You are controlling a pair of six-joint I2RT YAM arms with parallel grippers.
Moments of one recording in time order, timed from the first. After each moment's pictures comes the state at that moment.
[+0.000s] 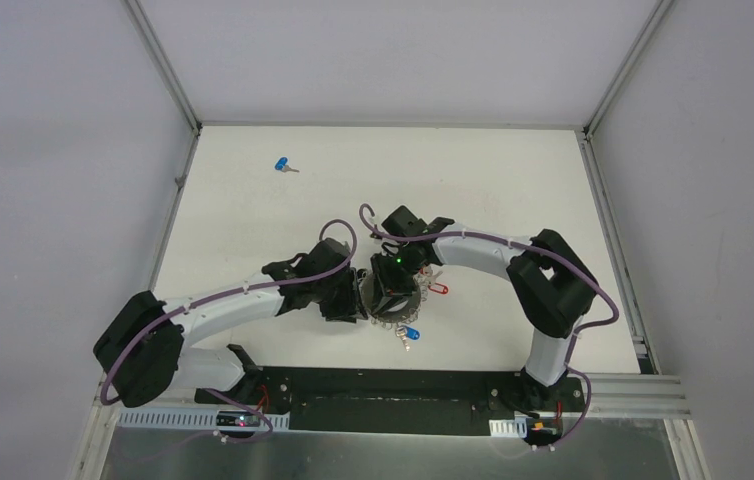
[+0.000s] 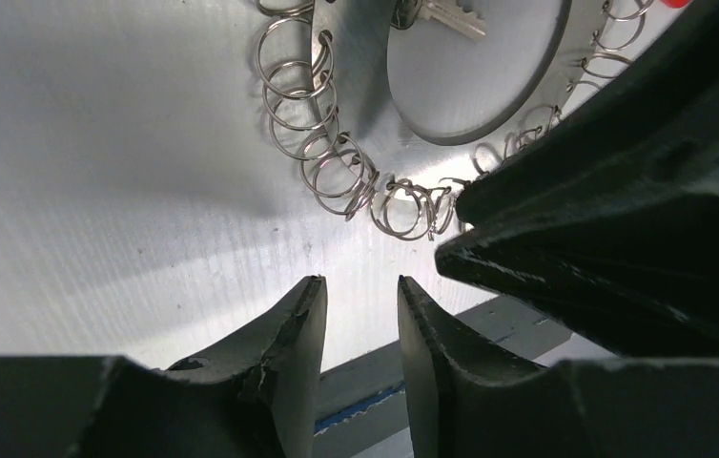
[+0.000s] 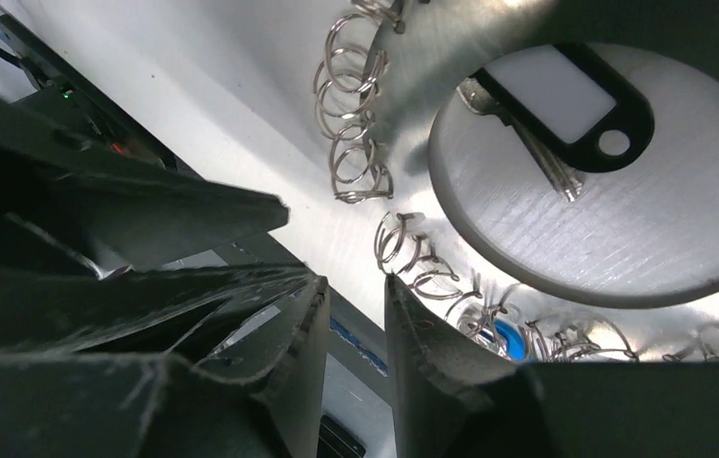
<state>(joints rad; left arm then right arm) -0.81 1.27 0.63 -0.30 0.18 -0.97 0.82 1.82 1.17 -0.58 -0.56 0.59</state>
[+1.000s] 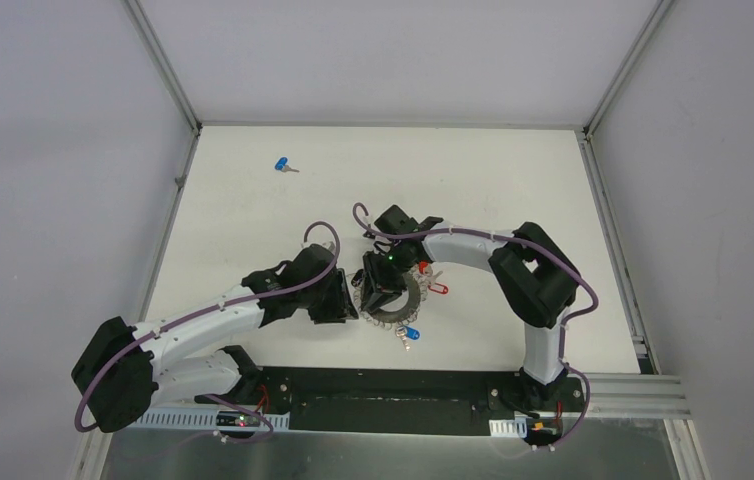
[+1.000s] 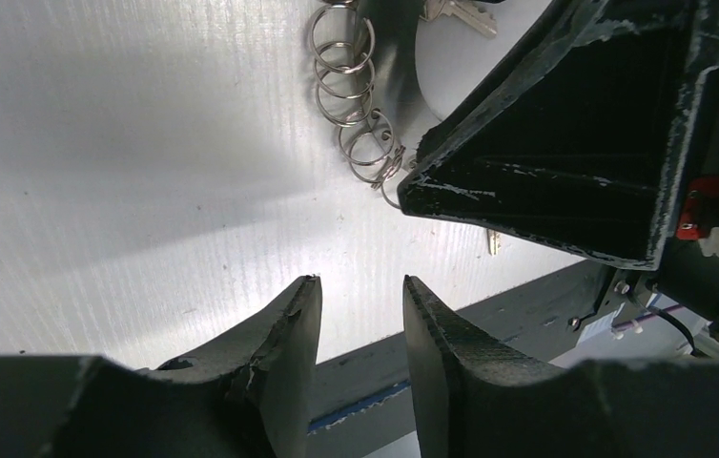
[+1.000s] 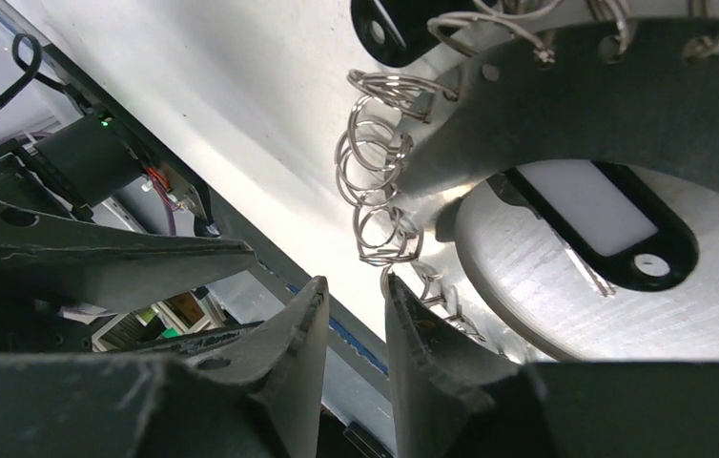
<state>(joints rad) -0.81 1.08 0.58 -0.38 0.09 -0.98 0.82 1.93 1.22 -0.51 -0.63 0.65</state>
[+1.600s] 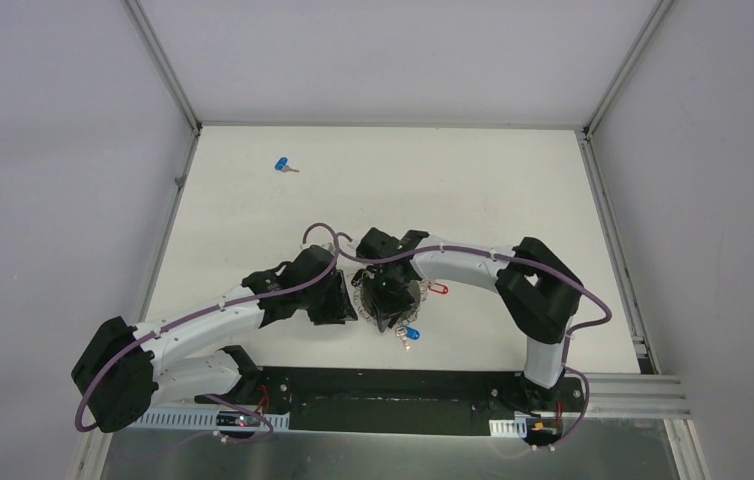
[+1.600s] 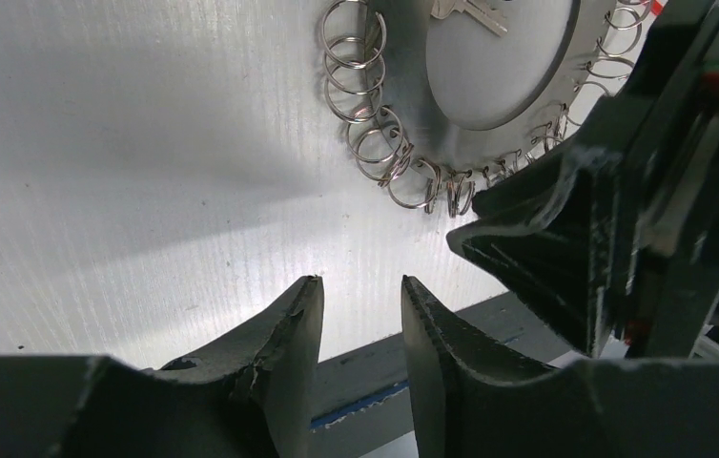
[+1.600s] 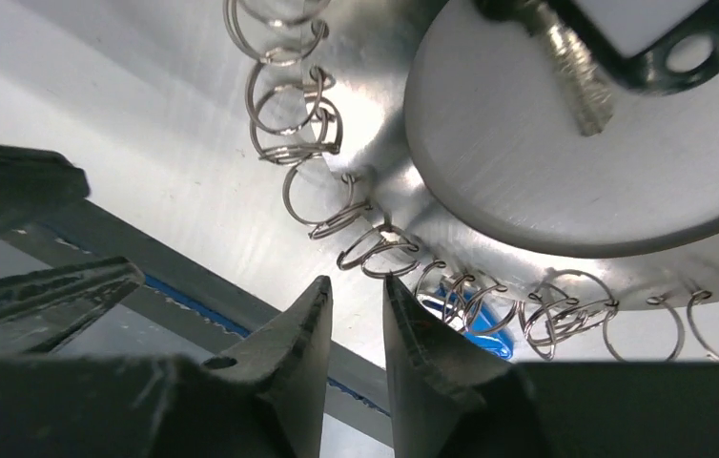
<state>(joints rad) -0.81 1.08 0.57 -0.38 0.09 -0.99 0.97 1.86 1.25 -0.77 -0.30 0.48</state>
